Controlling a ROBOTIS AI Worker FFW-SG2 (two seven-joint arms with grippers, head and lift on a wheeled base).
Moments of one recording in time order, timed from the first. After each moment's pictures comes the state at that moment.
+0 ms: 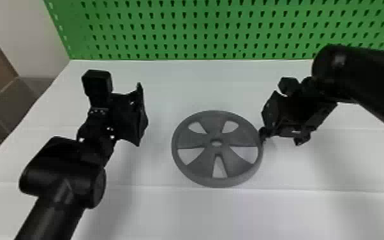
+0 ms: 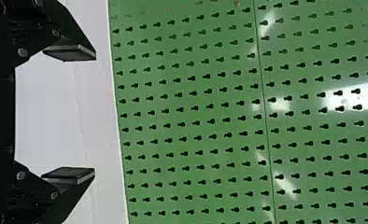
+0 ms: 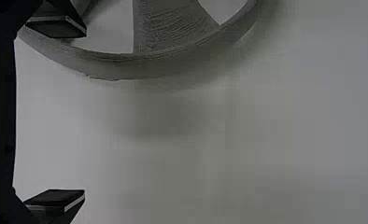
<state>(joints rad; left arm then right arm) -0.12 0.23 -0.15 -1.67 0.15 0.23 0.14 -1.15 -0.18 0.81 -0.39 -1.00 1.28 -0.05</state>
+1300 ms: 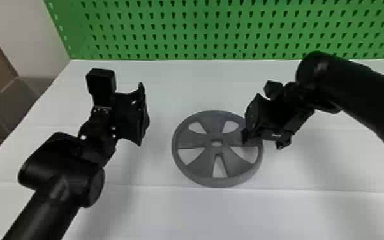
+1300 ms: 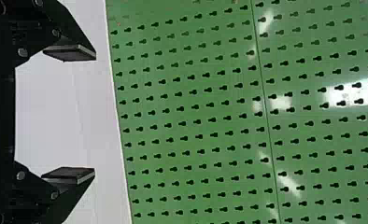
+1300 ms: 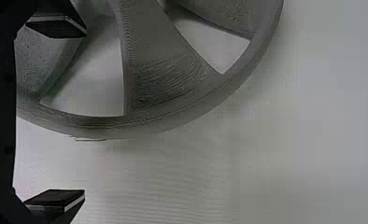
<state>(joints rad) -0.15 0.32 -0.24 -1.67 0.22 0.23 0.23 -1.17 -0.10 0.94 -0.29 -1.26 1.18 -0.14</state>
